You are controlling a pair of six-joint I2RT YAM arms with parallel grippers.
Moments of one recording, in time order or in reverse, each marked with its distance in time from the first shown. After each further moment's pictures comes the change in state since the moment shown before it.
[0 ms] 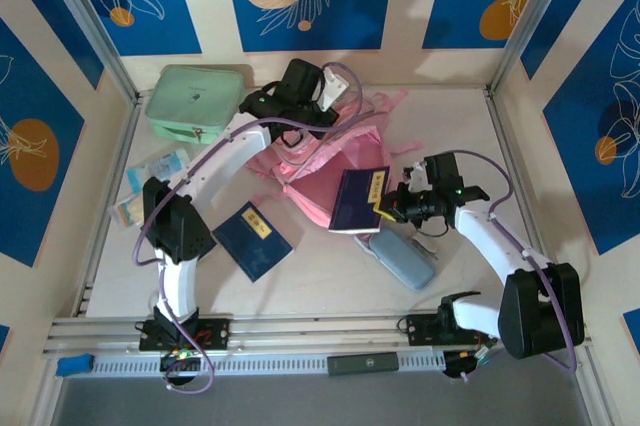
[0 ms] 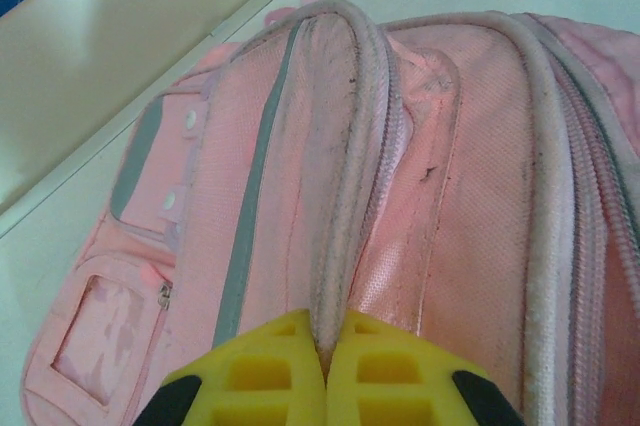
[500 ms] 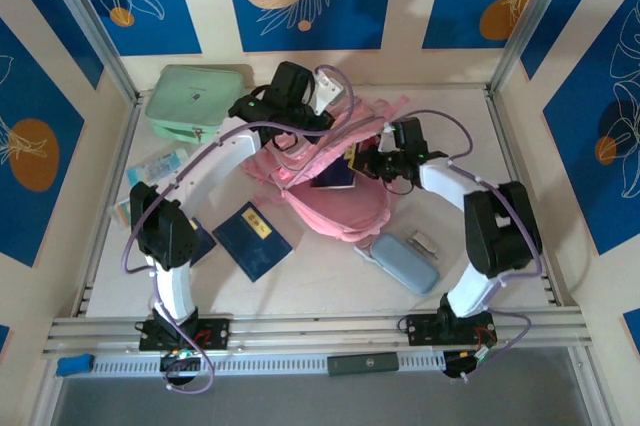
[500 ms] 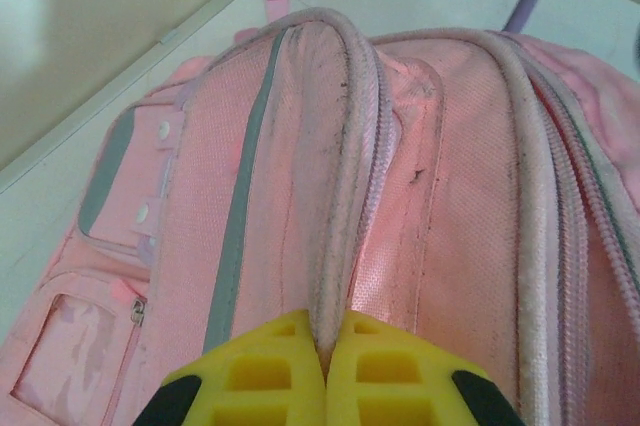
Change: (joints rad) left arm 0.027 -0.074 -0.099 0.041 0.128 -0.010; right arm 0.112 0.515 0.309 0.400 0.086 -0.027
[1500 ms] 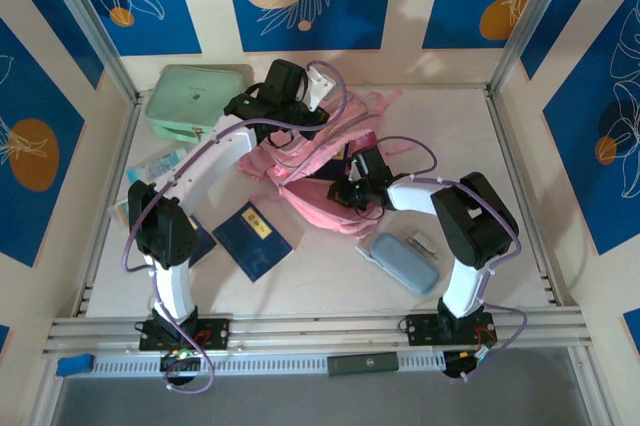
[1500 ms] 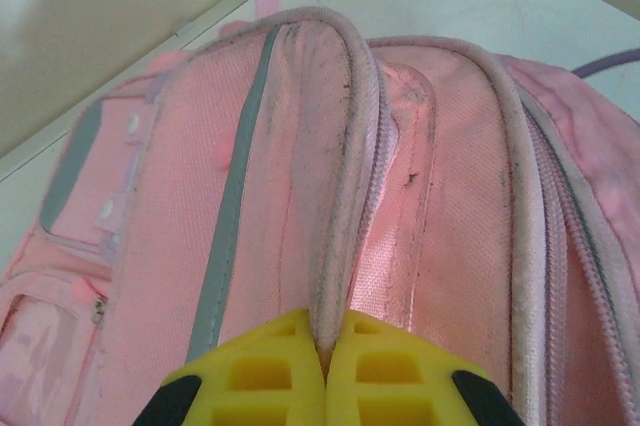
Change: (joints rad) left arm 0.023 0.000 -0.017 0.023 0.020 -0.035; right arm 0.197 0.075 -0.134 0.156 0.196 0.164
